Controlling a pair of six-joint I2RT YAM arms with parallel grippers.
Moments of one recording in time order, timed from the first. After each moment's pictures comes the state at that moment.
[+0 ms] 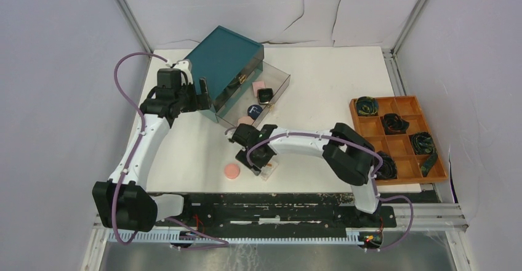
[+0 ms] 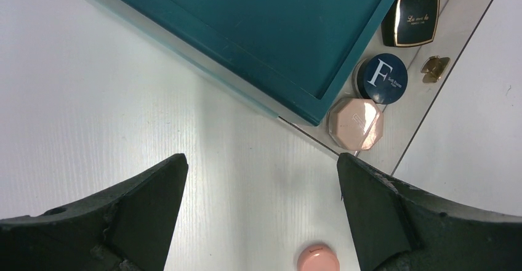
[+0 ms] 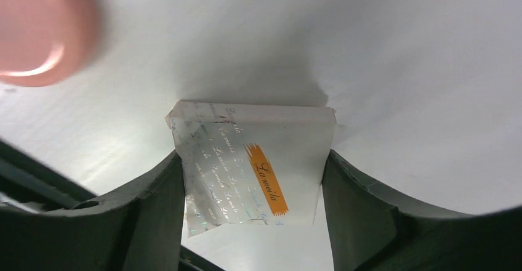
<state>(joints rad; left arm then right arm) -0.09 1.24 1.12 -0.59 0.06 -0.17 1.11 1.99 1.39 -0.65 0.09 0.13</state>
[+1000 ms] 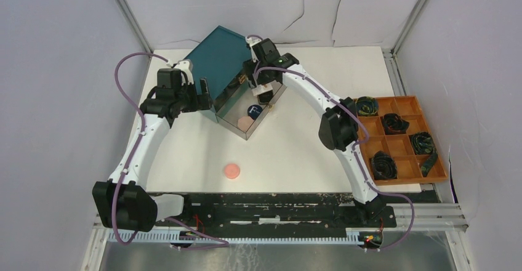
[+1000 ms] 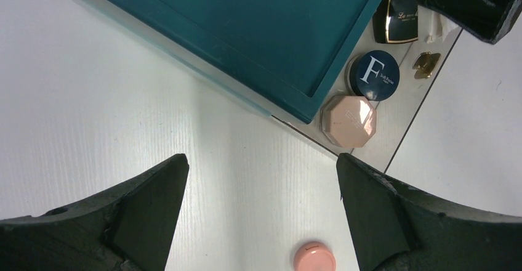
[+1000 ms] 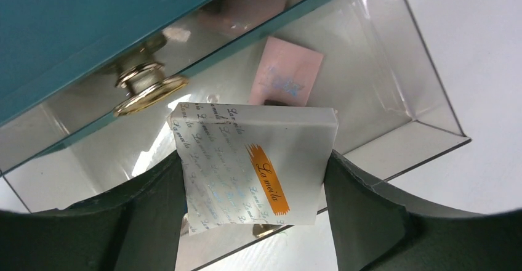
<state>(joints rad) -0.09 1.24 1.12 -0.59 0.08 -0.17 0.64 2.39 2.36 -0.77 0.10 0.13</state>
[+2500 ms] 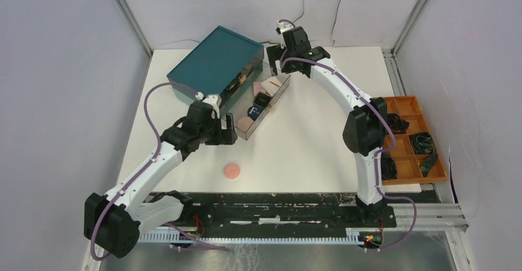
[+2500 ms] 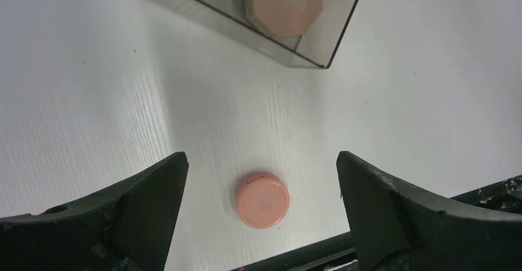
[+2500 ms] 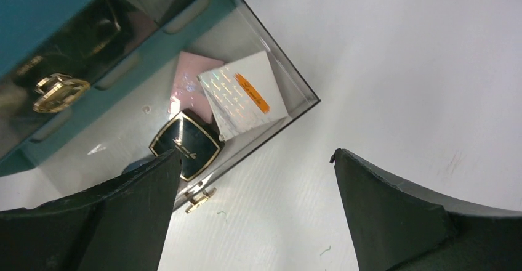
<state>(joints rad) -0.44 1.05 0.83 -0.55 0.01 -0.36 0.50 2.13 2.08 -0.63 0.11 0.14</state>
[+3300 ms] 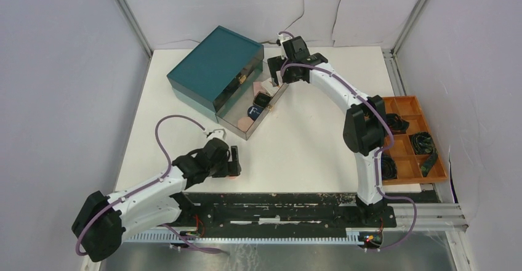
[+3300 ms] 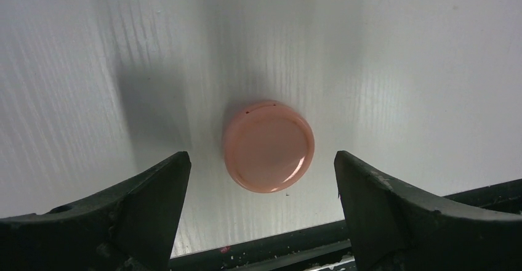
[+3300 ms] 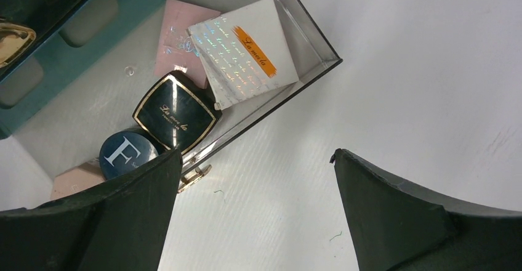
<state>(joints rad) -0.74 0.94 0.43 -0.46 -0.18 -0.71 0.48 2.12 1.94 -0.62 0.06 0.15</state>
